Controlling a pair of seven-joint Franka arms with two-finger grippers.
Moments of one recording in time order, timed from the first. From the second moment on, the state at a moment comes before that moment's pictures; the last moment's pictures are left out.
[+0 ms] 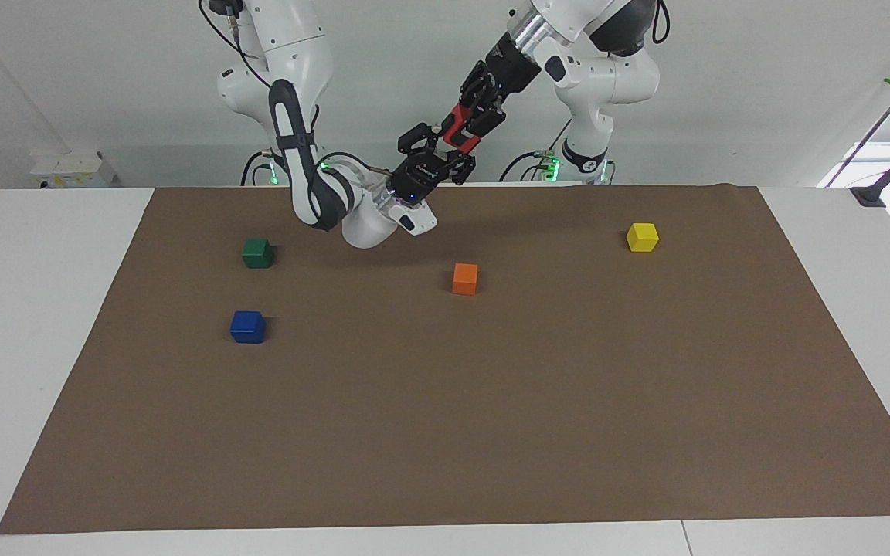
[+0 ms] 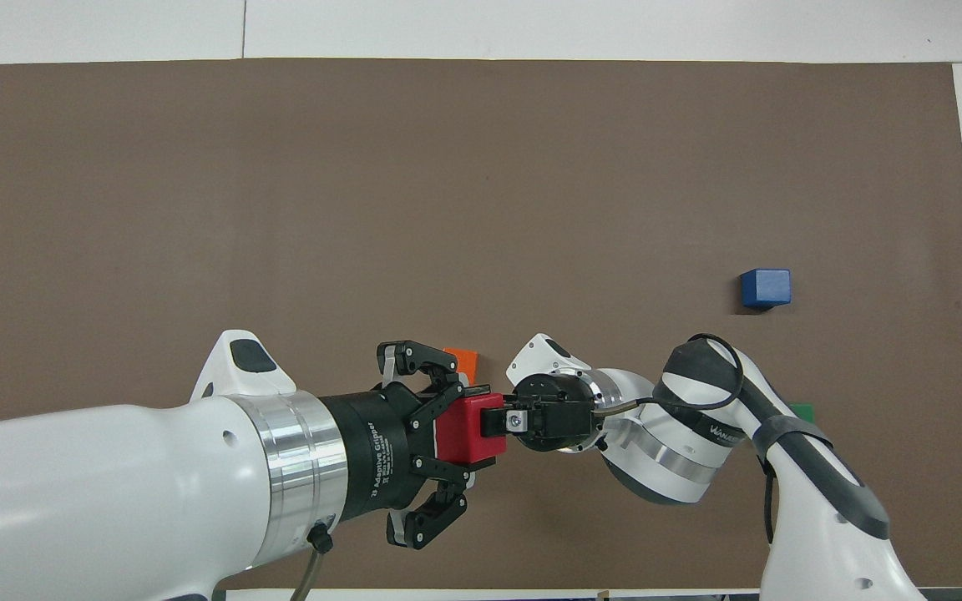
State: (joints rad) left arm -0.03 -0.37 -0.52 -1.97 -0.77 1.94 -1.92; right arm 0.53 0.21 -0.02 -2.40 2.50 1.01 -1.03
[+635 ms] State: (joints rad) left arm -0.03 -0.39 -0.47 -1.96 -0.76 1.94 -1.92; right arm 0.53 0.21 -0.02 -2.38 2.50 1.02 -1.03
